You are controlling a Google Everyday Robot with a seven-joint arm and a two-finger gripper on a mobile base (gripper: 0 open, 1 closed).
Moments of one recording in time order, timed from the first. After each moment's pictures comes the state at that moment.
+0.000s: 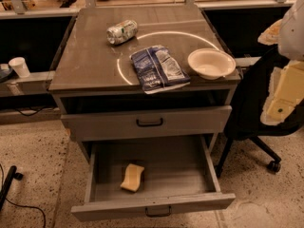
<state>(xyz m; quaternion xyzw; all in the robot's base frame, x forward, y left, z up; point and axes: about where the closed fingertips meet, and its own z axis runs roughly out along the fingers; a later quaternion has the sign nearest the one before) 0.438 -0.216 0.977 -0.60 0.78 -0.04 0.16</state>
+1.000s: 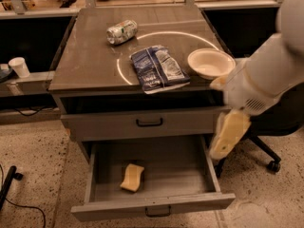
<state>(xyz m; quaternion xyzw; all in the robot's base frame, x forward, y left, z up) 0.442 -0.149 0.866 -0.63 0.76 0.07 0.18</state>
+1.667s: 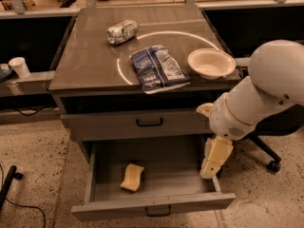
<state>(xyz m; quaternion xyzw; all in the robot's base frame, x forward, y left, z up) 0.435 -0.133 0.781 -0.65 0.73 0.11 0.17</state>
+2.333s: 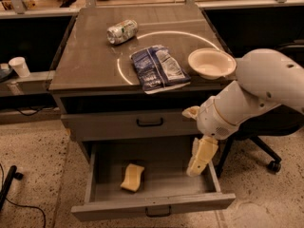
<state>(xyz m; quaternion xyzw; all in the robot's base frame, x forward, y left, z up) 0.447 -0.102 0.756 -0.65 0.71 0.18 0.19</state>
